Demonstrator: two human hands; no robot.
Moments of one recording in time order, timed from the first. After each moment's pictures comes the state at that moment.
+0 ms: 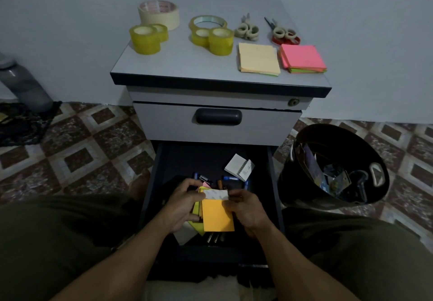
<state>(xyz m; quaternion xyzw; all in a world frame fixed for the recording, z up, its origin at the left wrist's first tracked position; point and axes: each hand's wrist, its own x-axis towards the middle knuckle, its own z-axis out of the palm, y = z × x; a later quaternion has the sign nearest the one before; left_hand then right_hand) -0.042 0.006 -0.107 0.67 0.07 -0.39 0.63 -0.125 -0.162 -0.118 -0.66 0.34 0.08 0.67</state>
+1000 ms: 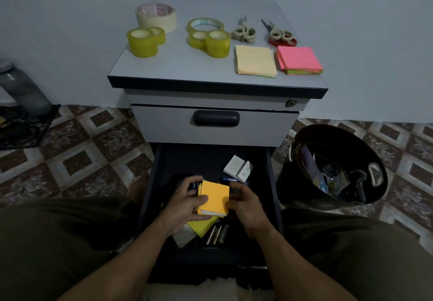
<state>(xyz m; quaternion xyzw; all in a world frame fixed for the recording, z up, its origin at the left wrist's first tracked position) -0.046 0.006 -0.104 0.61 0.04 -0.40 0.68 -0.123 -0.160 -0.109 -0.61 0.32 0.03 0.72</state>
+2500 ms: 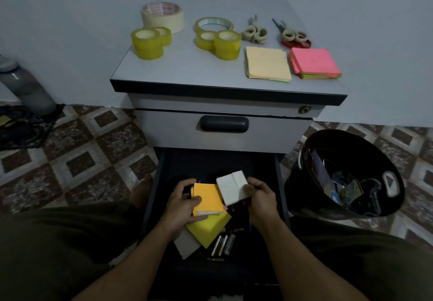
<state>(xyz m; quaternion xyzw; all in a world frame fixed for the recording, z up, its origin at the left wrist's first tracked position) -0.027 0.011 -0.115 0.64 0.09 -0.33 0.69 -0.083 -0.185 -0.126 -0.49 0.45 -0.11 0.74</state>
